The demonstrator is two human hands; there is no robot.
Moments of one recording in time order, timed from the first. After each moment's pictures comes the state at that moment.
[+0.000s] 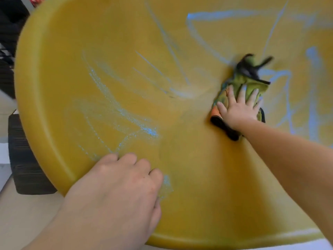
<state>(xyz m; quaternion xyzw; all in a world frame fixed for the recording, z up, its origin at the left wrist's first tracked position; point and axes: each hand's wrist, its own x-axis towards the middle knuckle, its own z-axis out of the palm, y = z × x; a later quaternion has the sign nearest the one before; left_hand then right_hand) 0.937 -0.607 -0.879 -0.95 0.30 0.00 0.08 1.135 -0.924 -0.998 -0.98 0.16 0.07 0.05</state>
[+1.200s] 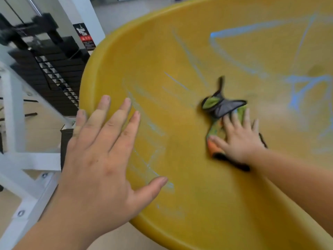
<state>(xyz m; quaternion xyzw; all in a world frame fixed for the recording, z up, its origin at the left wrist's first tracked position) 0.953 -0.554 -0.846 -0.96 0.17 -0.22 0.03 1.088 -0.849 -0.997 -1.00 -0.02 0.08 0.05</state>
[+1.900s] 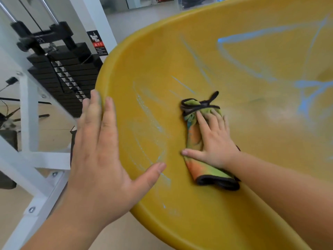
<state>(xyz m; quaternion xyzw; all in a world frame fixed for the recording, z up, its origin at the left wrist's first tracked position) 0.950 -0.553 -0.844 -0.96 0.06 -0.23 -0.12 1.085 -0.779 -0.981 -0.98 -0.18 0.01 0.12</state>
